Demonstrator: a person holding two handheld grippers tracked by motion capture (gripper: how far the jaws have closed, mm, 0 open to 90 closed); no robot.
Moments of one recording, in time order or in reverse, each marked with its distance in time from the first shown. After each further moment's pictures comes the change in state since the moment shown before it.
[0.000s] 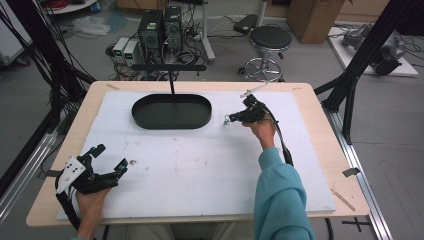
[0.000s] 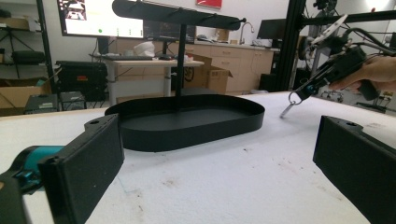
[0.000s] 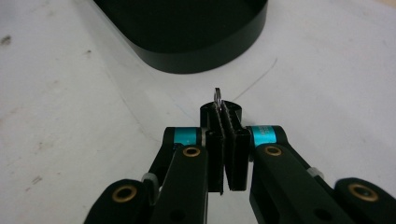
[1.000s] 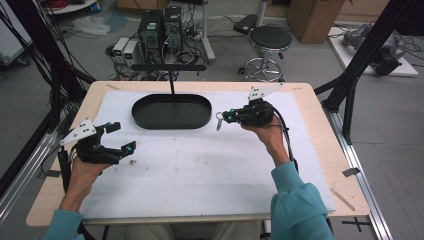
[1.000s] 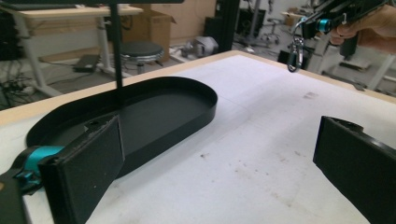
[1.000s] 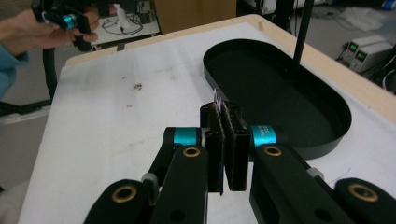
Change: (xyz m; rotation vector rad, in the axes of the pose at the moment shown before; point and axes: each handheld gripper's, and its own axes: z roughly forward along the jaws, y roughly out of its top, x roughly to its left) left arm 0.010 0.078 0.063 0.279 -0.283 -0.001; right arm 0.078 0.014 -0.066 -0.277 0.181 -0.255
